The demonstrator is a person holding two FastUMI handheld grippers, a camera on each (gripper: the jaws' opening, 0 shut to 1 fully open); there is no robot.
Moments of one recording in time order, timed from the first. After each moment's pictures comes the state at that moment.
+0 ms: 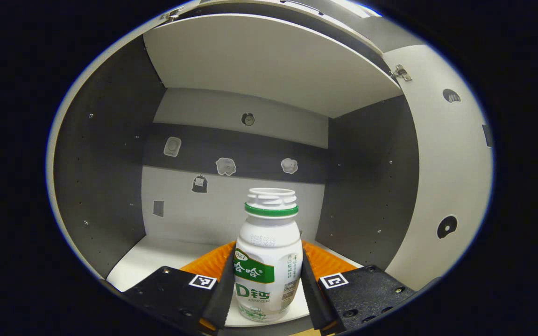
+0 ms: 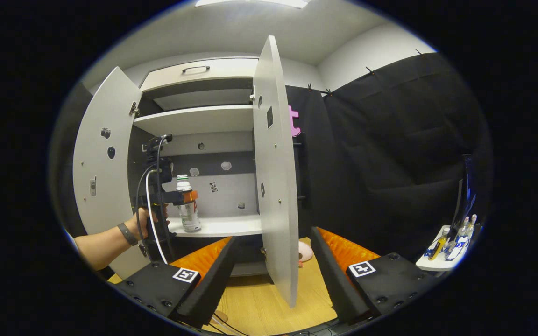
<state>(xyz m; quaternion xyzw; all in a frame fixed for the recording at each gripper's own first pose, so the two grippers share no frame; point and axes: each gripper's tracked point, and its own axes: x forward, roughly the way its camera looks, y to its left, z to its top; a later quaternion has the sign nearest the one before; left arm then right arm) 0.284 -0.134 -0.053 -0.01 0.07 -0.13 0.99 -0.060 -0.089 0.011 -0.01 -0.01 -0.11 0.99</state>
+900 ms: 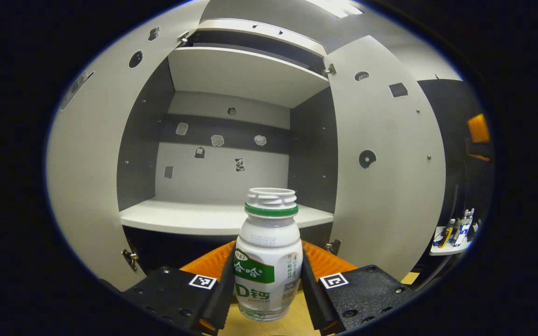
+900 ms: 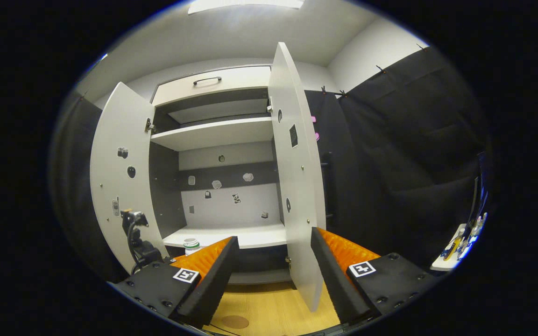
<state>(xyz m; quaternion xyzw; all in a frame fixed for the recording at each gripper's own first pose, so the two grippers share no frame) 0.082 -0.142 -0.152 0.01 0.08 -0.17 0.98 -0.055 -0.062 0.052 0.01 -0.02 -0.06 1.00</state>
